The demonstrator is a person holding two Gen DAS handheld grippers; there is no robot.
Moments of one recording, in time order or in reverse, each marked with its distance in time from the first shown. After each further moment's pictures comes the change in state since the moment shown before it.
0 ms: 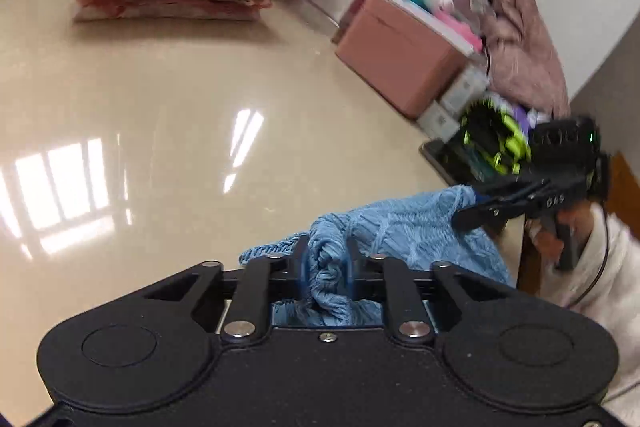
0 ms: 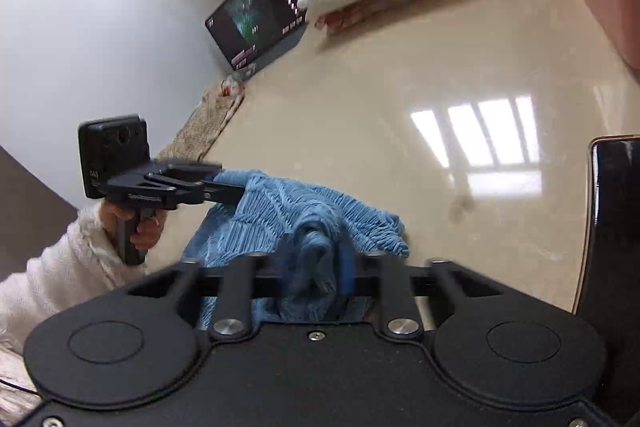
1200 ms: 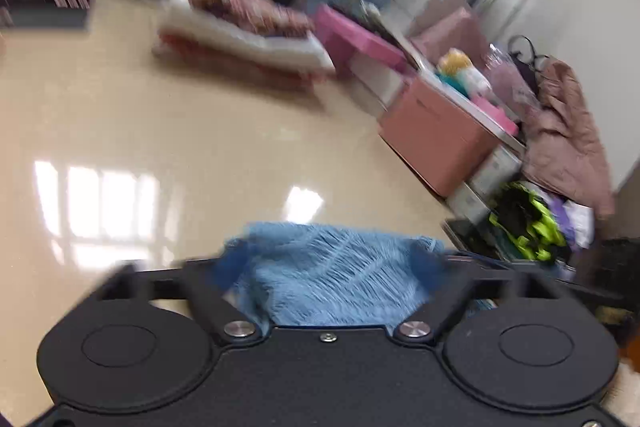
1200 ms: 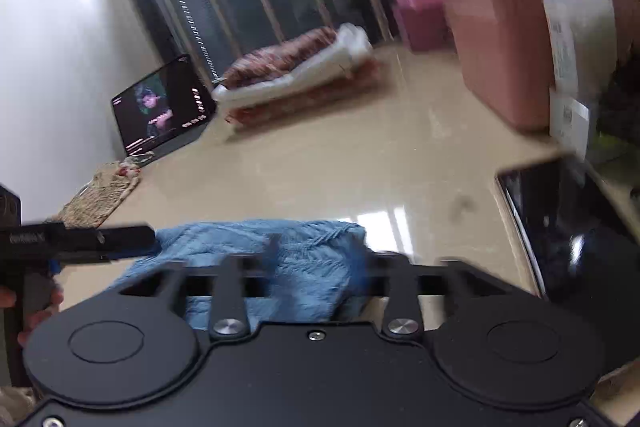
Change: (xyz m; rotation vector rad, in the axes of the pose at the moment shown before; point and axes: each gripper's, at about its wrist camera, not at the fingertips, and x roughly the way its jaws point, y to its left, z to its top) left arm -0.028 -0.063 -0.040 -0.070 -0.344 0.272; right arm 0.000 0.074 -0.059 -0.137 -0.414 -0.483
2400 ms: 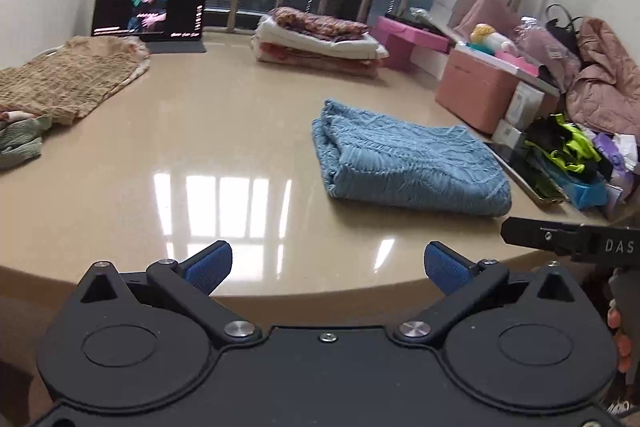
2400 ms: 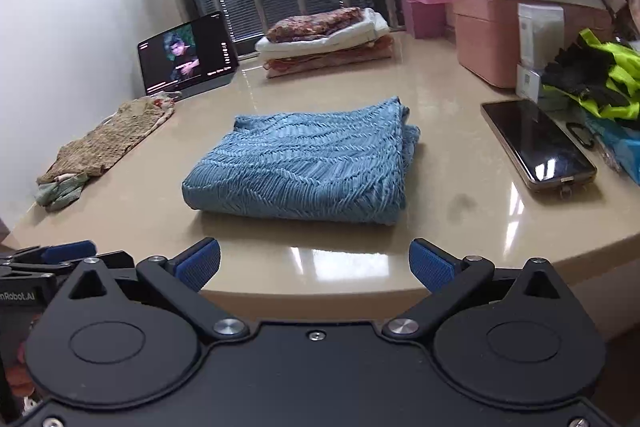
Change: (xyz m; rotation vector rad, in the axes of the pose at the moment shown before) left arm -0.134 -0.061 -0.121 0.049 -0.016 0.305; right arm -0.095 0.082 -0.077 -0.034 0.087 -0.096
